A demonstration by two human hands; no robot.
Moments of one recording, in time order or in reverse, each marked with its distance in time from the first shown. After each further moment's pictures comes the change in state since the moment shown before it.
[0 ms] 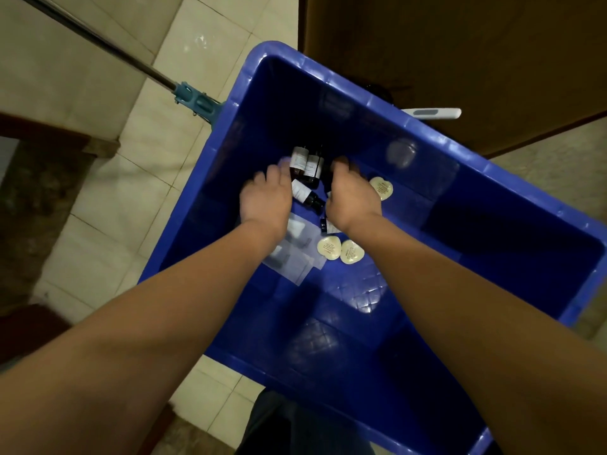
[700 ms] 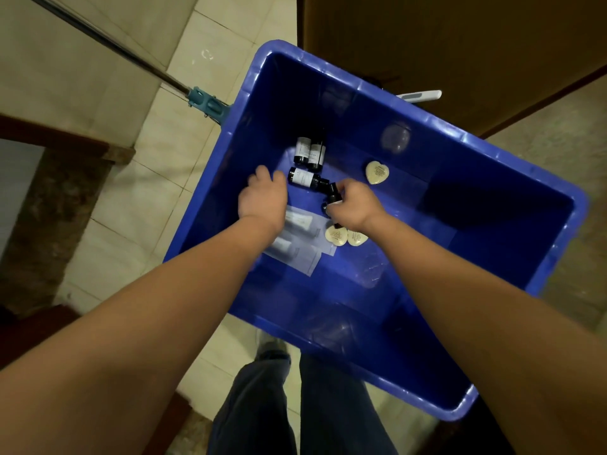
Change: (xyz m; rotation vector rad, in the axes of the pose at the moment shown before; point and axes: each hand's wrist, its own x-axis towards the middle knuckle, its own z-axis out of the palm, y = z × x) left_hand -0.044 -0.014 -0.009 -0.210 -0.012 -0.045; right_hand -0.049 0.008 -0.002 0.401 -0.224 0.136
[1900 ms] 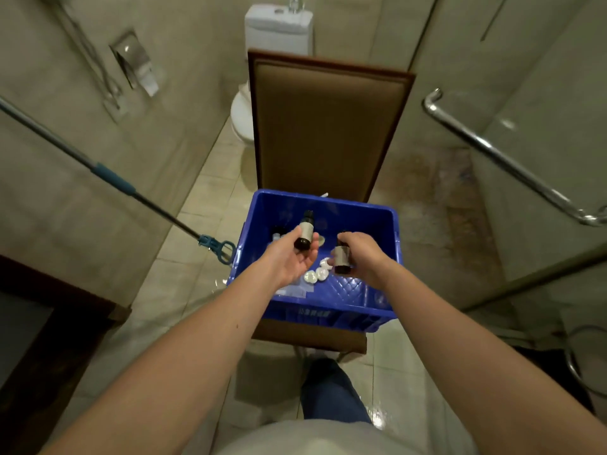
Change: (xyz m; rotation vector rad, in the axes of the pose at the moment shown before) left_hand -0.282 -0.029 -0.113 -2.029 -0.578 0.114; right_hand -0.345 -0.061 0.020 1.001 0.415 -0.019
